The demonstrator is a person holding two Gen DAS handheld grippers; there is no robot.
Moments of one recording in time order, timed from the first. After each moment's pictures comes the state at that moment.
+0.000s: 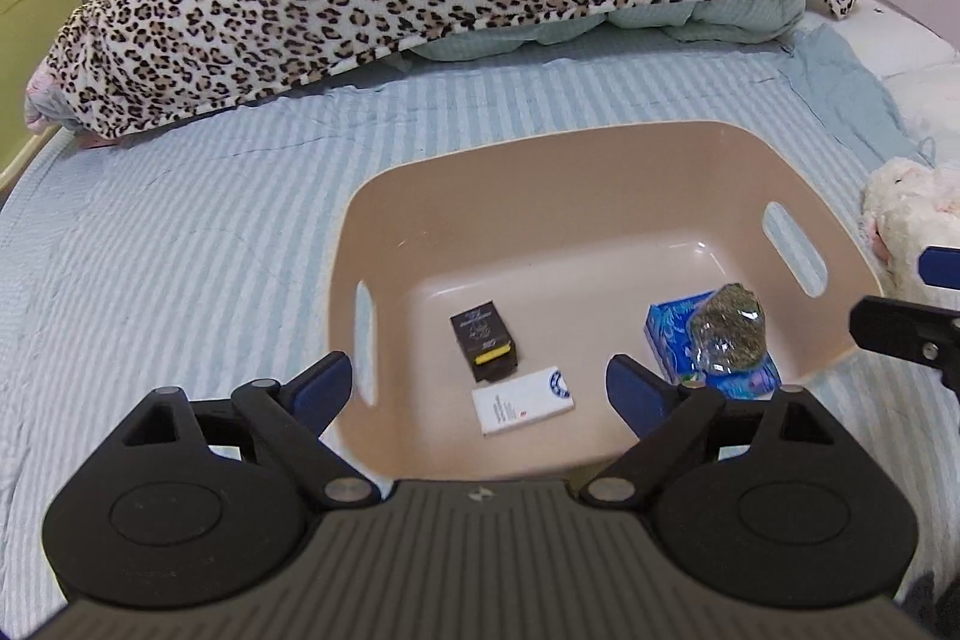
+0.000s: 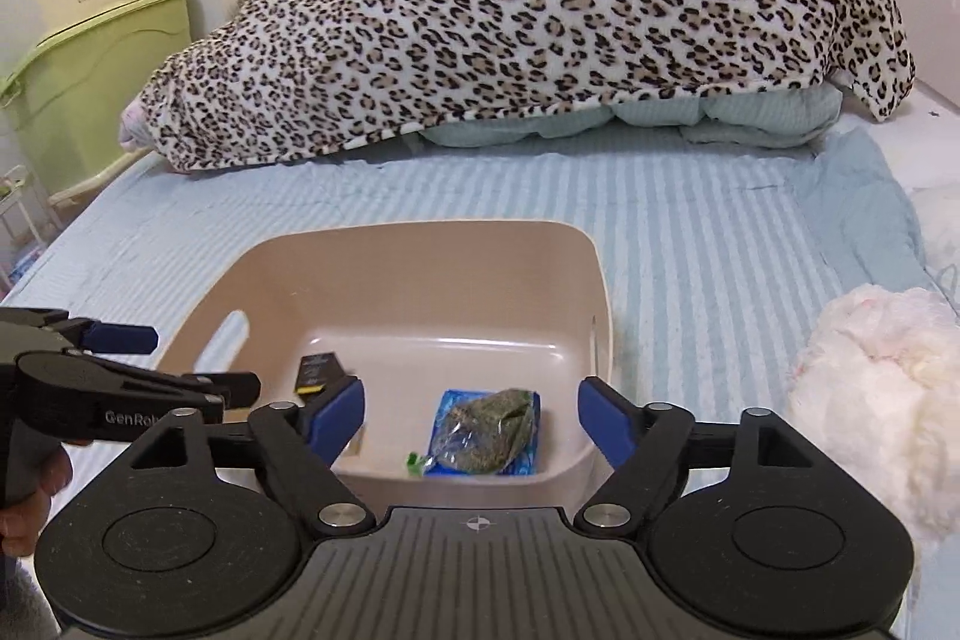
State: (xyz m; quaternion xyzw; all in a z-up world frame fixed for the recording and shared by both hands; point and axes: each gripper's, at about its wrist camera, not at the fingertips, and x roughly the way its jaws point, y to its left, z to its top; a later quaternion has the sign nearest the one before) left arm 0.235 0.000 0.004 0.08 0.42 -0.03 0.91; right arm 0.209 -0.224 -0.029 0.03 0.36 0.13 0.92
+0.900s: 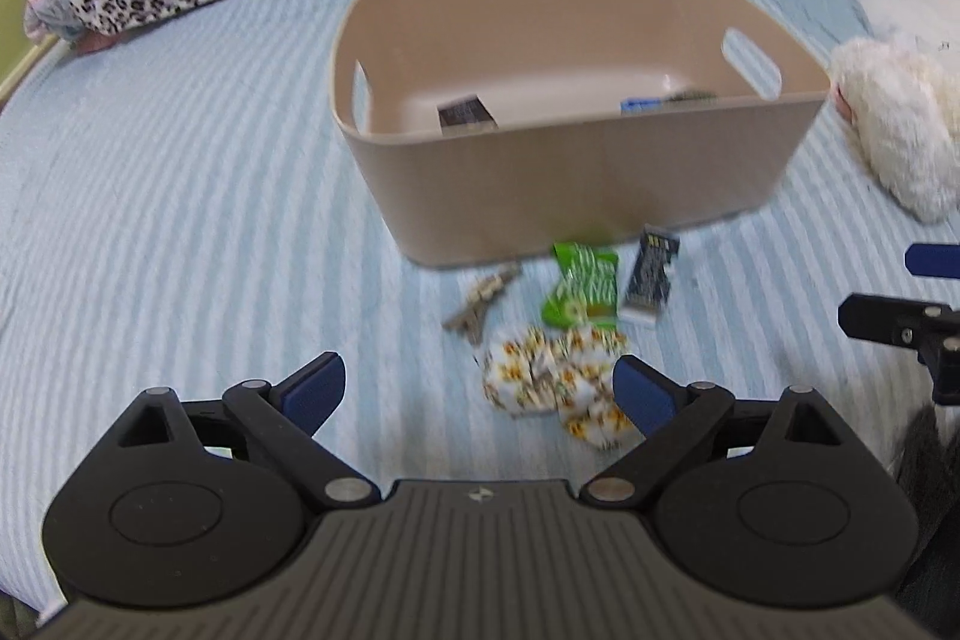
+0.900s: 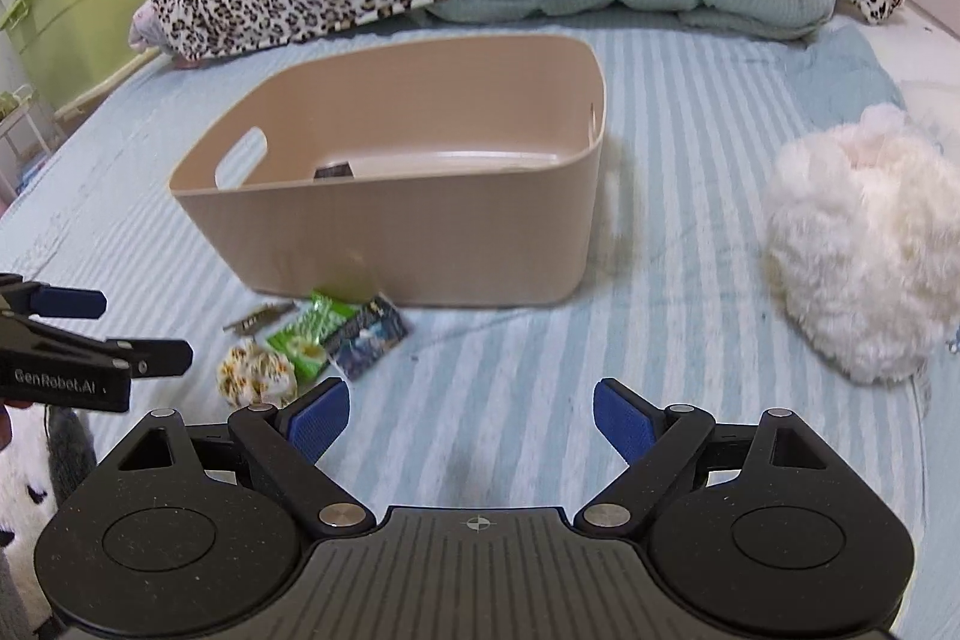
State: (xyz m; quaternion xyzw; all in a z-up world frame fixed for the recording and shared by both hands) left arm 0.136 0.018 -0.048 0.07 0.48 -0.04 0.87; right arm 0.128 -0.225 -0.088 0.02 0.45 0.14 0.88
